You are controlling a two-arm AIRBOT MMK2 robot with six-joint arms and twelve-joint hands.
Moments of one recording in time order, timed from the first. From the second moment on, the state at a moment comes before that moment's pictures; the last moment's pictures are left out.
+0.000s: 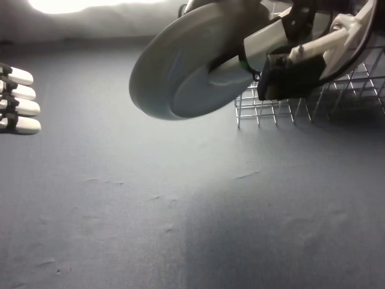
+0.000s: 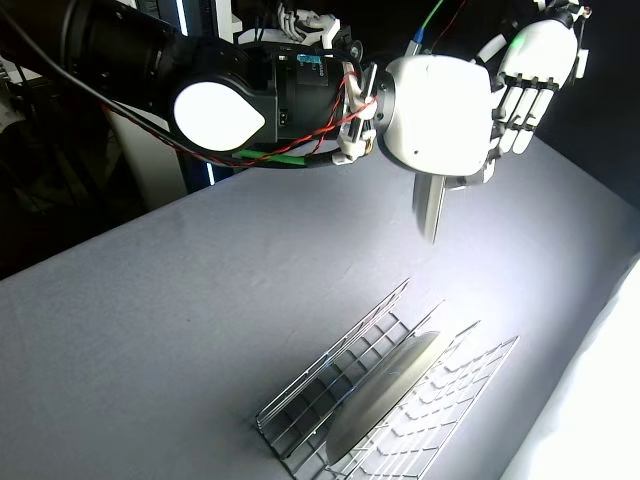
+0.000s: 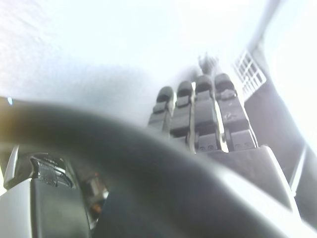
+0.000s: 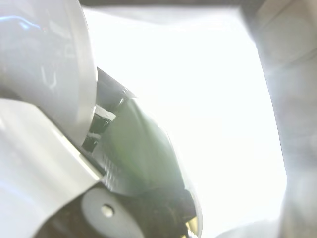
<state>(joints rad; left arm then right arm) 0.24 -0.68 1.44 1.83 -1.10 -0.10 -0.11 -1.09 1.02 -0.03 0.26 -0.41</state>
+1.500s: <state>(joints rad) 0.20 -0.66 1.50 1.89 -1.14 -0.20 -0.03 -0.96 1.12 0.06 0.02 -0.40</state>
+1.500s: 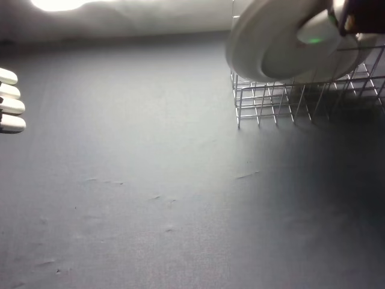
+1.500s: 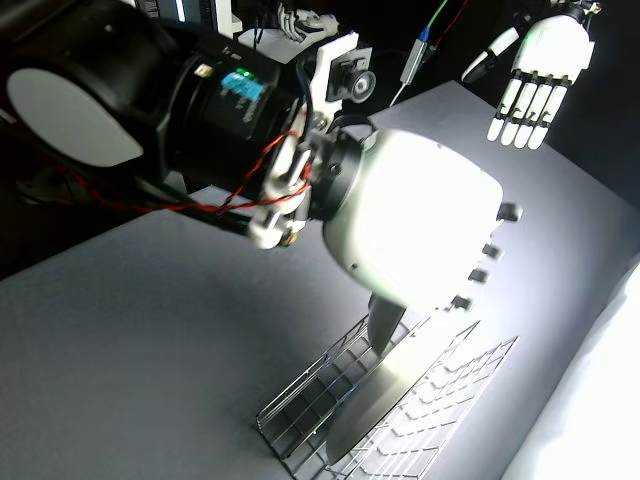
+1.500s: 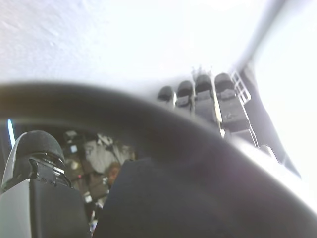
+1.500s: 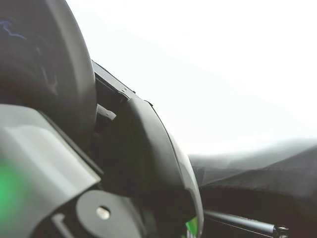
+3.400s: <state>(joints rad) 0.19 -0.66 1.51 1.91 -1.14 -0.22 -0.25 -0.91 1.14 -0.26 0.27 -0.43</state>
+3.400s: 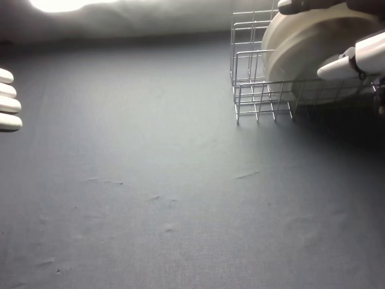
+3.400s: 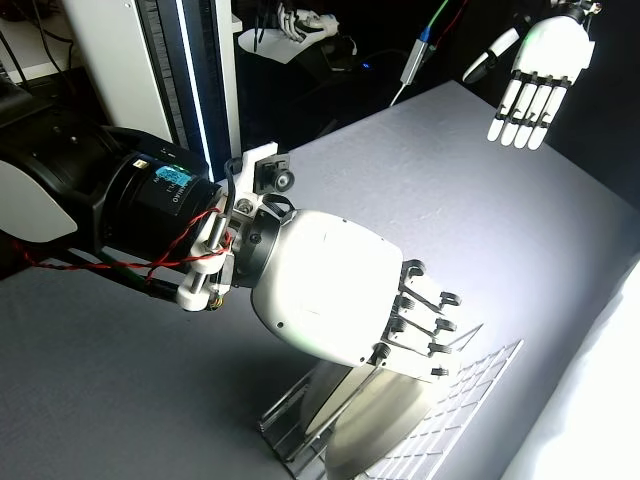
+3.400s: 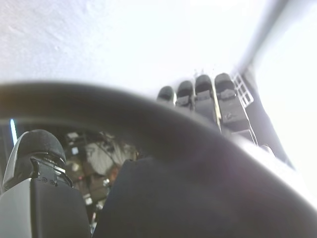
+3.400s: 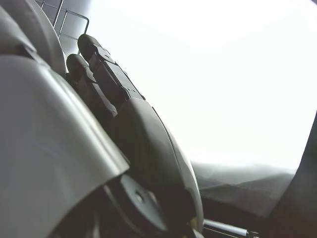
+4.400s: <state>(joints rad) 0.07 -0.66 1.45 2.00 -1.18 -0.35 -0.28 -0.92 1.09 -0.93 0.71 -0.50</state>
